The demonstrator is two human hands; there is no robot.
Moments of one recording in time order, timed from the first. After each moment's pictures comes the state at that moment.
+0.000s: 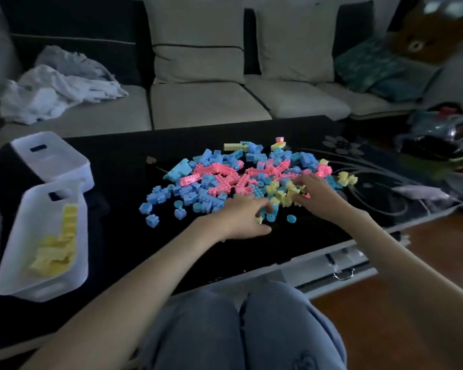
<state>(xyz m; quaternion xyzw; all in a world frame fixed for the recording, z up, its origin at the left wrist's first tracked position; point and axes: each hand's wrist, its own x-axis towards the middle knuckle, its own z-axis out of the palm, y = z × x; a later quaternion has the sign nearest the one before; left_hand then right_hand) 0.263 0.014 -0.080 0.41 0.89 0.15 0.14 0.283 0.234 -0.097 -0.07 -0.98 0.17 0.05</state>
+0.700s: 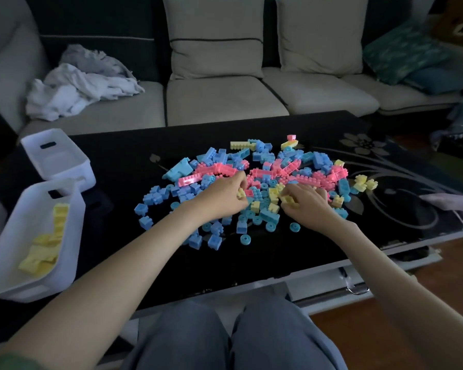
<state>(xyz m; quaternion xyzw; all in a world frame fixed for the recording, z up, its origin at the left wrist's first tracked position) 0.211 0.019 -0.086 0.31 0.91 0.25 0.10 0.256 0.233 -0.129 0.01 -0.98 0.17 0.06</state>
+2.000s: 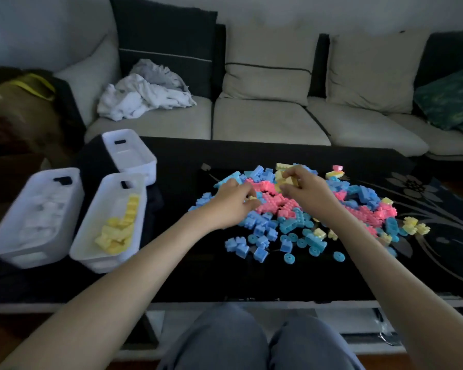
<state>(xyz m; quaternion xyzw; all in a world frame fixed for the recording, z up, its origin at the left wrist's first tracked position) 0.237 -0.067 -0.054 0.18 0.94 0.29 0.05 0.234 0.123 -0.043 0.06 -0.93 0.36 0.07</state>
